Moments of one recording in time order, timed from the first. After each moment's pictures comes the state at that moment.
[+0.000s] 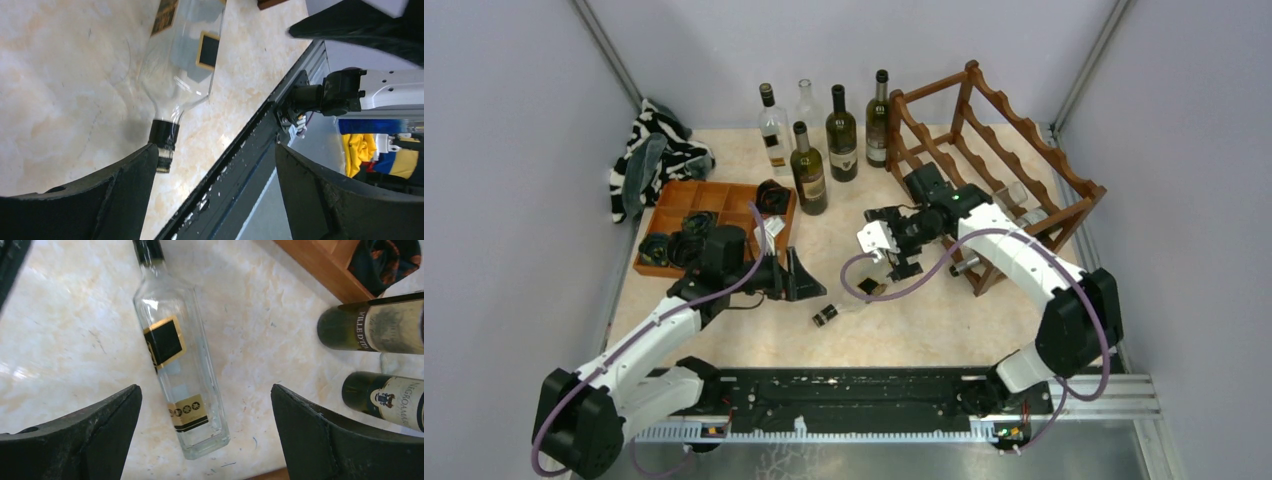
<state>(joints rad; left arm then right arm) -0.45 0.99 0.56 -0.13 0.63 -0.54 0.55 1.50 1.24 -0.87 -0.68 -1.47</state>
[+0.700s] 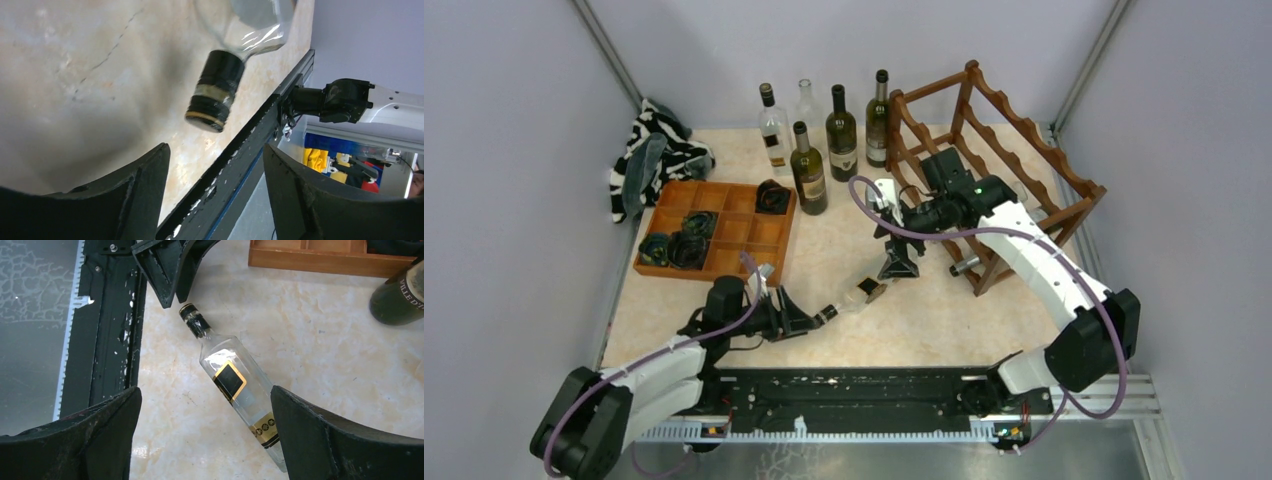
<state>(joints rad) -0.45 0.92 0.11 0.24 0.63 -0.87 0.52 1.41 1.36 -0.96 -0.88 -0.81</state>
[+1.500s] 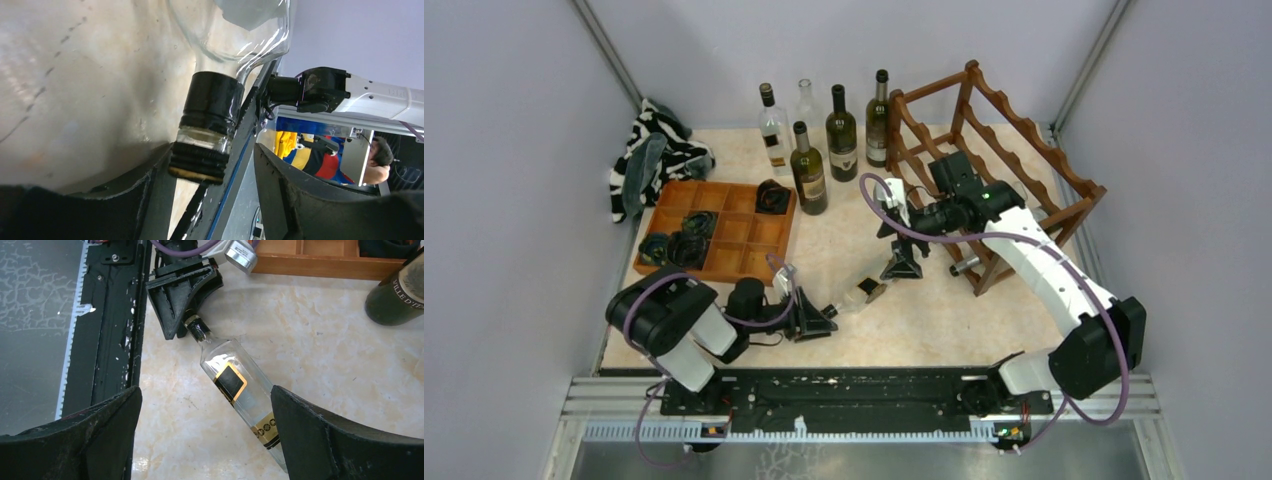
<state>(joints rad) -0.56 1.61 0.05 1.13 0.69 -1.09 0.47 1.36 1.30 -0.91 -0.93 -0.78</state>
